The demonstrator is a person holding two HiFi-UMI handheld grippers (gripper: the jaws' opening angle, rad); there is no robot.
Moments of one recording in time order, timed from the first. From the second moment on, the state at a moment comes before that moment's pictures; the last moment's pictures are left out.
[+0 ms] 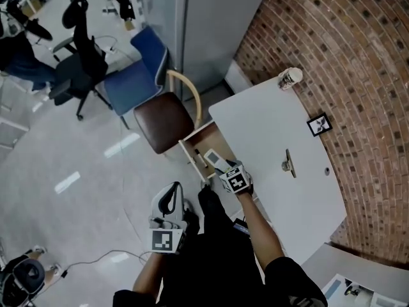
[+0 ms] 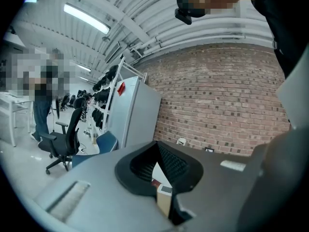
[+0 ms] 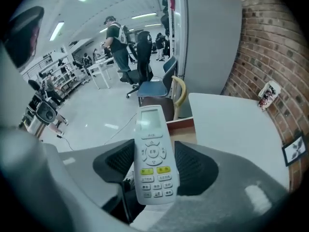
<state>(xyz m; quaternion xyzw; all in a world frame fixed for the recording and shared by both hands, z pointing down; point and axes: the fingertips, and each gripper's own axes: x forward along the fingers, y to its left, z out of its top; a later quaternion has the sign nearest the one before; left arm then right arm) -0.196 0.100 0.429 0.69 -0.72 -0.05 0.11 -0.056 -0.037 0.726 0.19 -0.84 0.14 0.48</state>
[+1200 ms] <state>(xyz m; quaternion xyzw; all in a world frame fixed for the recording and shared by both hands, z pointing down) -0.251 -0.033 0.622 0.63 -0.75 -0.01 0.21 -0.107 -0.100 0.991 0.25 -0.77 0.35 0.48</state>
